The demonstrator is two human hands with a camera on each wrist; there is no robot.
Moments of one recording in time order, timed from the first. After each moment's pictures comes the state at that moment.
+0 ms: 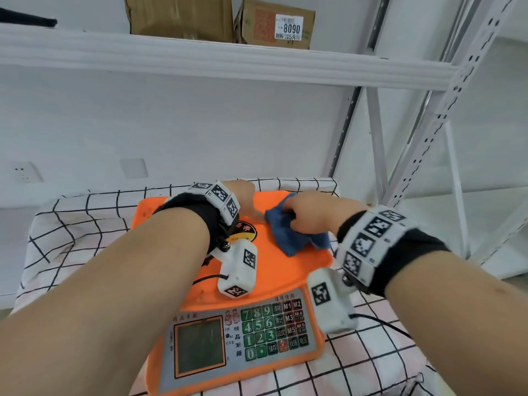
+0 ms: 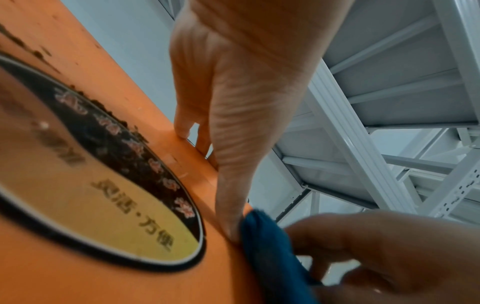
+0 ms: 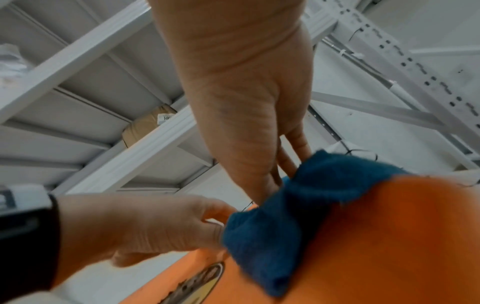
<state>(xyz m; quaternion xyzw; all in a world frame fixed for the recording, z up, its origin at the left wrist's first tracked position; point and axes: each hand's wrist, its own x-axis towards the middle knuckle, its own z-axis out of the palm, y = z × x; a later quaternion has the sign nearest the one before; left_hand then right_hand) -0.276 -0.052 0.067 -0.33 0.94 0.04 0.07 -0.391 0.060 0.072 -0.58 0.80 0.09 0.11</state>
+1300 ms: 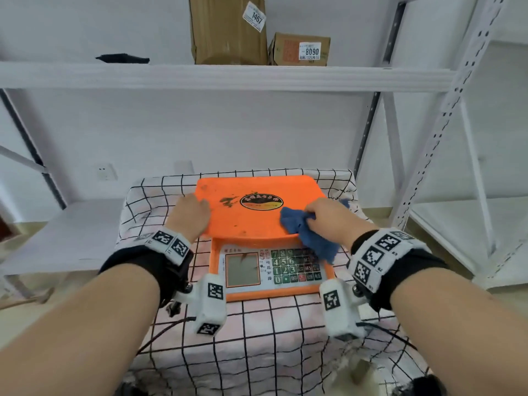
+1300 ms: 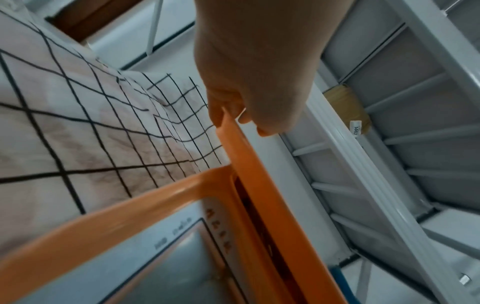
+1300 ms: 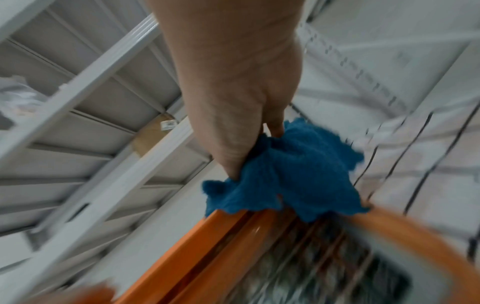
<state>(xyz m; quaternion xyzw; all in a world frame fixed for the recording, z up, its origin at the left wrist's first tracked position) -0.097 0.013 0.031 -0.56 0.75 0.25 -0.23 -0.325 0.149 0.048 -0.60 0.80 -0.08 0.07</state>
